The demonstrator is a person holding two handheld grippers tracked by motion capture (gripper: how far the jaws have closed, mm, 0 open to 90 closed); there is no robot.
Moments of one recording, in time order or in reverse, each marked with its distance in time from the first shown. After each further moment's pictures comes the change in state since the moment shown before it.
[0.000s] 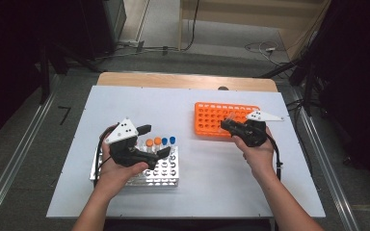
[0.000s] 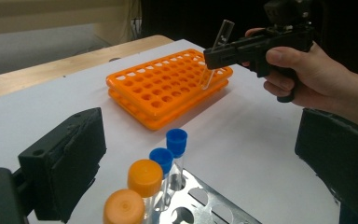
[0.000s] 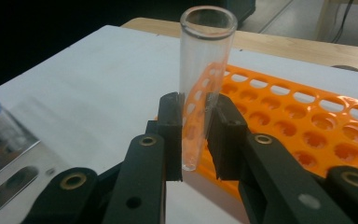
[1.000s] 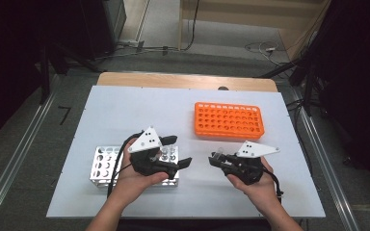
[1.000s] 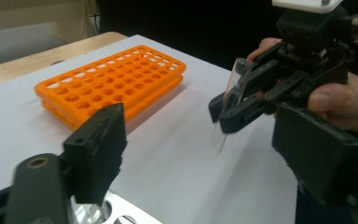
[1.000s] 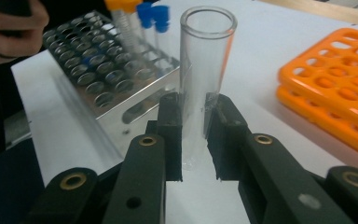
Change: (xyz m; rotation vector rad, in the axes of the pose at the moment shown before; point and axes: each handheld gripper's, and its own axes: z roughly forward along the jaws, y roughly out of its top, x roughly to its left) left arm -0.039 0.001 0.028 0.020 -0.157 0.057; right arm 0.078 -0.035 -0.040 0.106 0.204 -0.157
